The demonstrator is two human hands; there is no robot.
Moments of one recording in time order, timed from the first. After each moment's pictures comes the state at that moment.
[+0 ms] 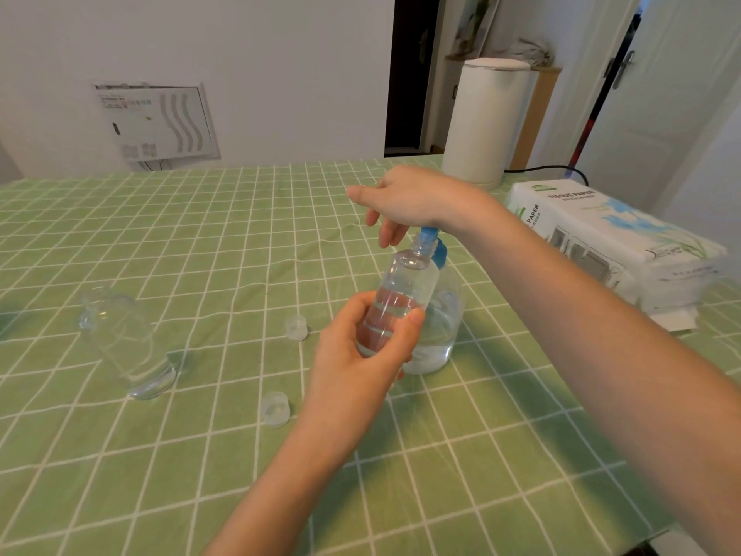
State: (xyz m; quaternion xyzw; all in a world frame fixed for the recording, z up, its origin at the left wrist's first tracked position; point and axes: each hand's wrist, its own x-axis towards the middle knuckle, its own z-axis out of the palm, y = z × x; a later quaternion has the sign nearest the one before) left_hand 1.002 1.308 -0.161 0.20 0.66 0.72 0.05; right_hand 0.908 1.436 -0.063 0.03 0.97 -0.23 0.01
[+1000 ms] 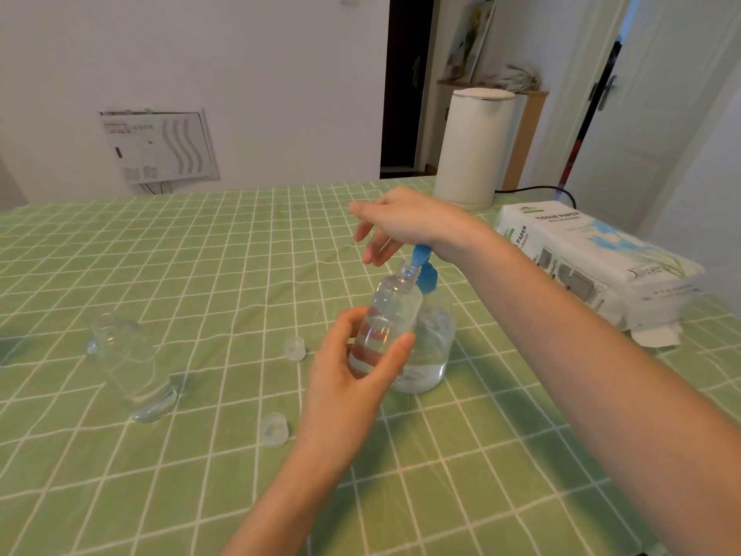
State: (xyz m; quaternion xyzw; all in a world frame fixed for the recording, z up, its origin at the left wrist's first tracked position) left_hand 0.996 1.307 -0.171 0.20 0.69 0.69 0.01; right_hand 0.915 1.438 -0.060 0.04 0.92 -0.38 0.01
